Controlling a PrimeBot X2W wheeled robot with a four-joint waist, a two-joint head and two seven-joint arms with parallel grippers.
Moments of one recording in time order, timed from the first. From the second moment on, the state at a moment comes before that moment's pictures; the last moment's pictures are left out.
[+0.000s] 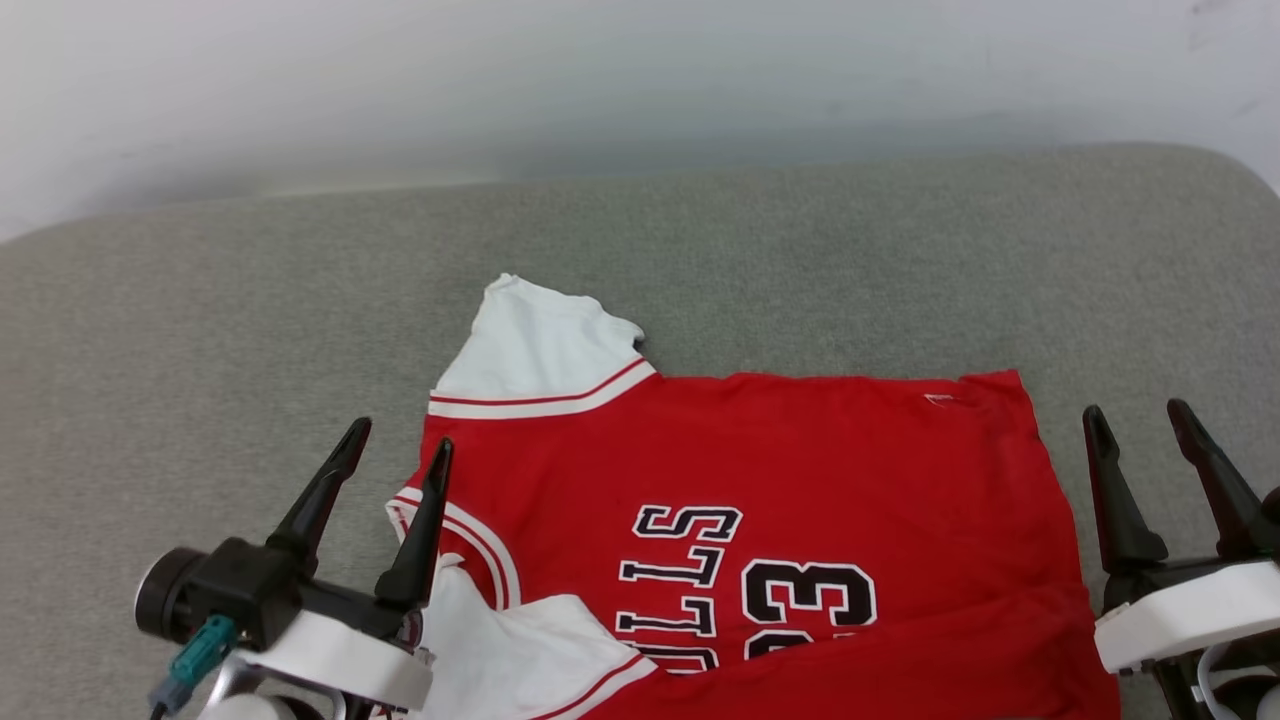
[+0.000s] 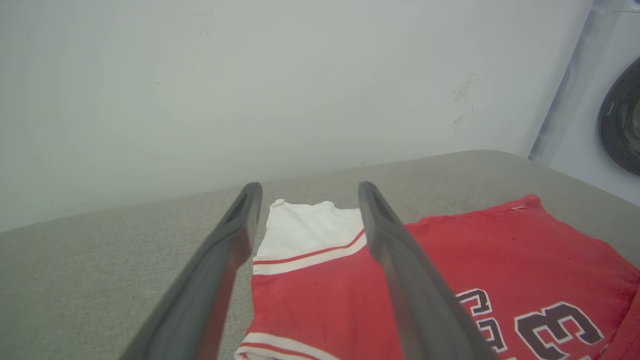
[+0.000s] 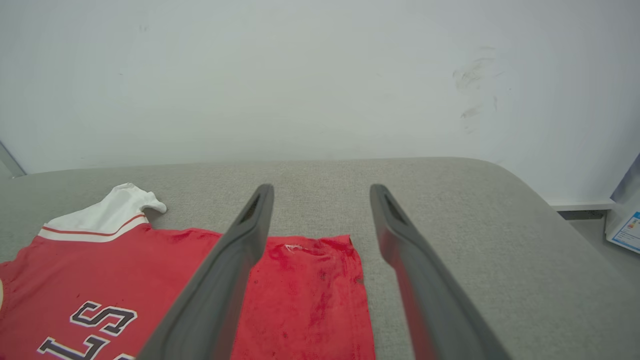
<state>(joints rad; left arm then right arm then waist) -0.03 0.34 -0.22 -0.06 -0.35 -0.07 -0.26 0.00 -0.18 -0.08 -0.11 0.26 0.13 -0.02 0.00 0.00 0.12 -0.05</state>
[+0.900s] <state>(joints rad) -0.93 0.70 -0.41 0.31 -0.77 -0.08 0.87 -0.15 -0.12 0.02 -0.07 0.23 0.13 -0.11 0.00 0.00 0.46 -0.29</state>
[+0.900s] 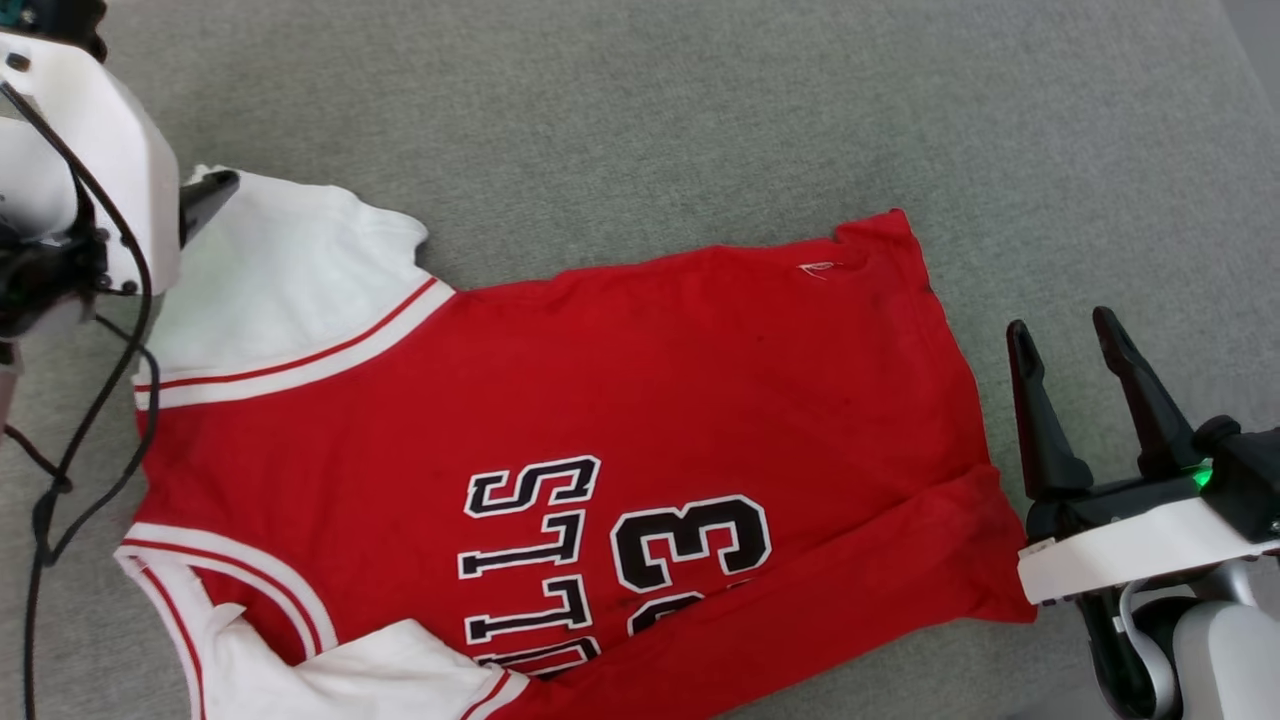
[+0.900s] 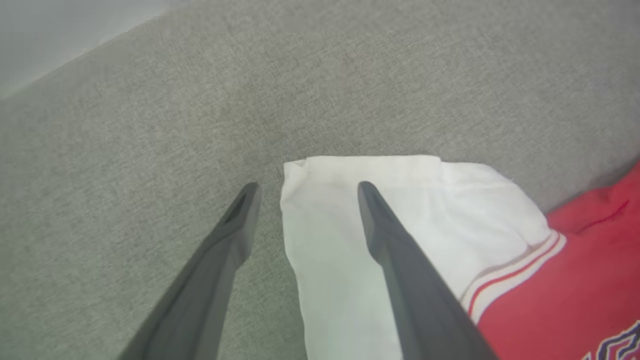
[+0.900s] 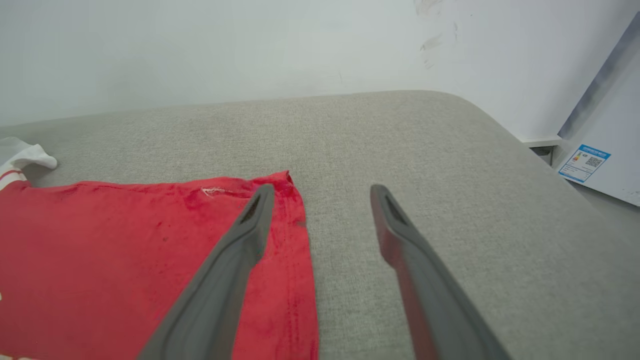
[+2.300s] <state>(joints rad) -0.82 0.68 -0.46 0.15 -0.84 -0.12 0.68 -0.22 -0.39 0.08 -0.12 0.33 0.13 0.47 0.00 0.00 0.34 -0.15</state>
